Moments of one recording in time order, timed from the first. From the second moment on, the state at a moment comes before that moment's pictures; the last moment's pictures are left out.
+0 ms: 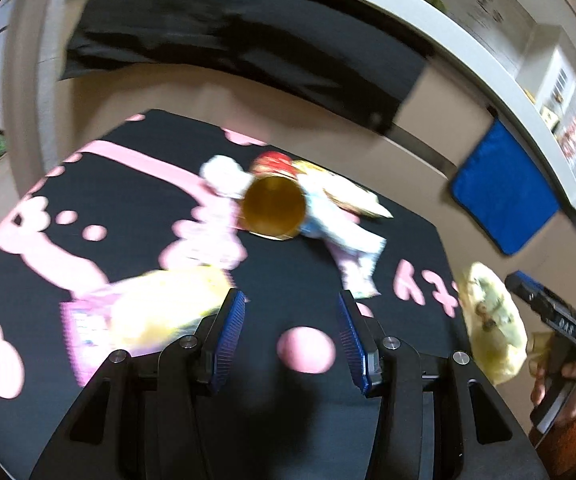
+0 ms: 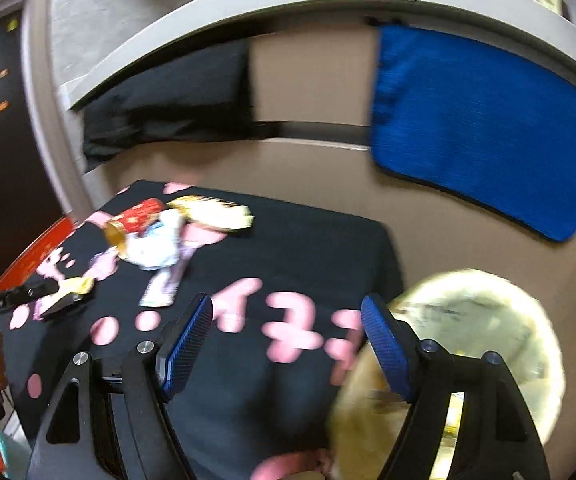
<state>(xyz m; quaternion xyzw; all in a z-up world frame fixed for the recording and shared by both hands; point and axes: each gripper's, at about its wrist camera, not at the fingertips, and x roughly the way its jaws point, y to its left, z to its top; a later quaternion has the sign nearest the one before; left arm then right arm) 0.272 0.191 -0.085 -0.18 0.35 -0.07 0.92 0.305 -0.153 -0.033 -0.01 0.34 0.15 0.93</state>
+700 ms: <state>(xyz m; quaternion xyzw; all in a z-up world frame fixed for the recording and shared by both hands) 0.309 0.281 -0.134 -0.19 0.43 -0.13 0.87 0.287 -0.085 -0.065 -0.03 0.39 0.23 0.89</state>
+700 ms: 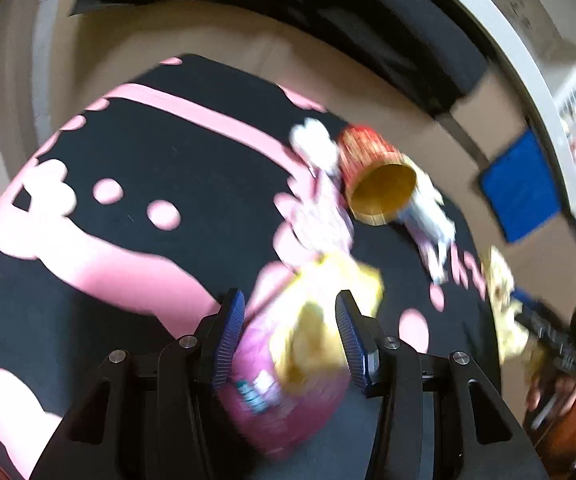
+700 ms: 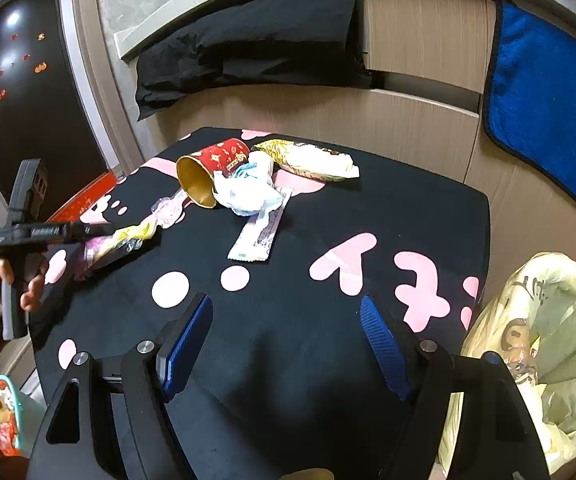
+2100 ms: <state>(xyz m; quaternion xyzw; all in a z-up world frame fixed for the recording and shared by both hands) 0.294 0.272 -0.095 -0.23 0.36 -0.06 0.90 0.526 0.022 -0.109 -0.15 0.41 0.29 0.85</state>
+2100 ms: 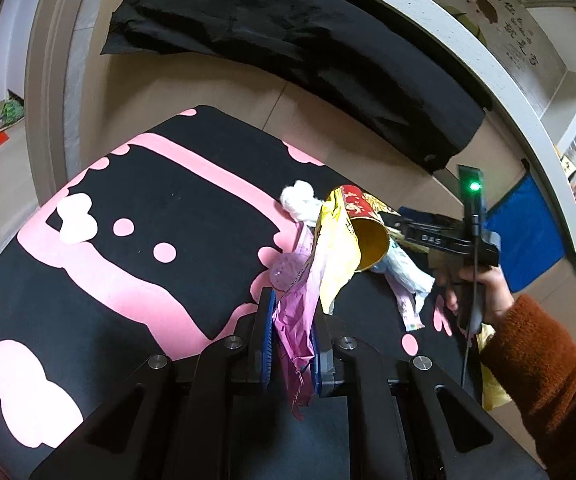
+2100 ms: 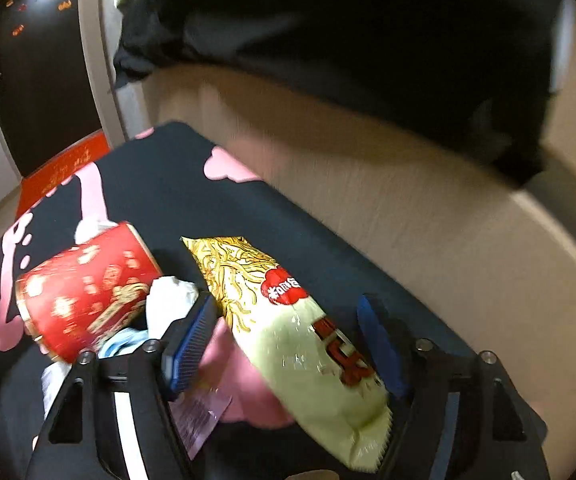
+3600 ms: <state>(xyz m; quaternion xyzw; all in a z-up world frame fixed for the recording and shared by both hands) 0.236 0.004 0.067 -0.09 0.24 -0.19 0.95 0.235 -0.237 0.084 0.01 0.23 0.16 0.96</state>
